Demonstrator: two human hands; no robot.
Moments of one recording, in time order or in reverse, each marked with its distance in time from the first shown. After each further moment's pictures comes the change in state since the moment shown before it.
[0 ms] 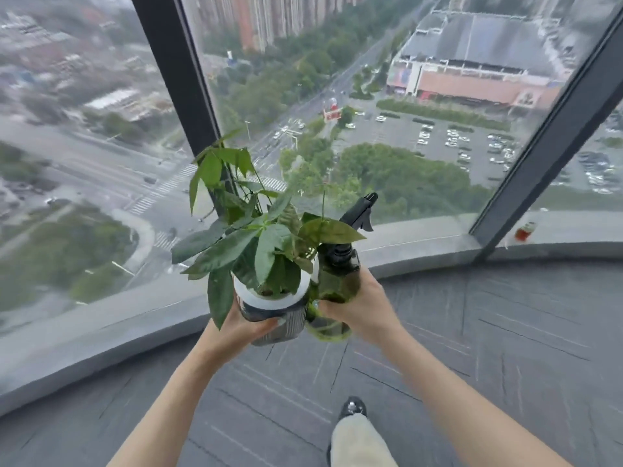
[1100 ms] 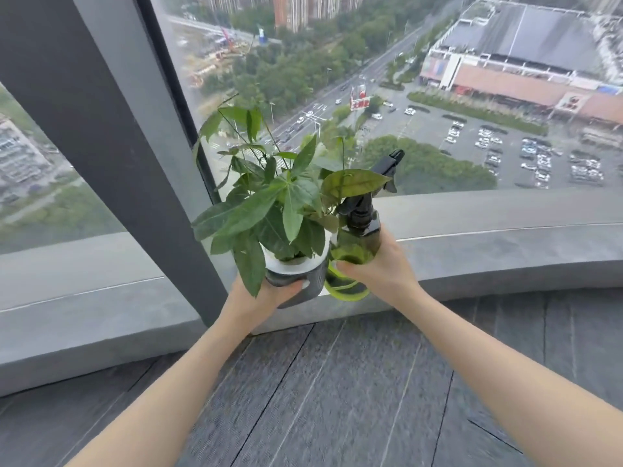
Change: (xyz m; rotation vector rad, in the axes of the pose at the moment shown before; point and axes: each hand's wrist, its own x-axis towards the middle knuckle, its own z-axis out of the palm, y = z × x) left_hand 0.456 -0.635 0.131 0.114 0.207 0.006; right_hand 0.562 0.475 0.218 -0.147 0.022 -0.143
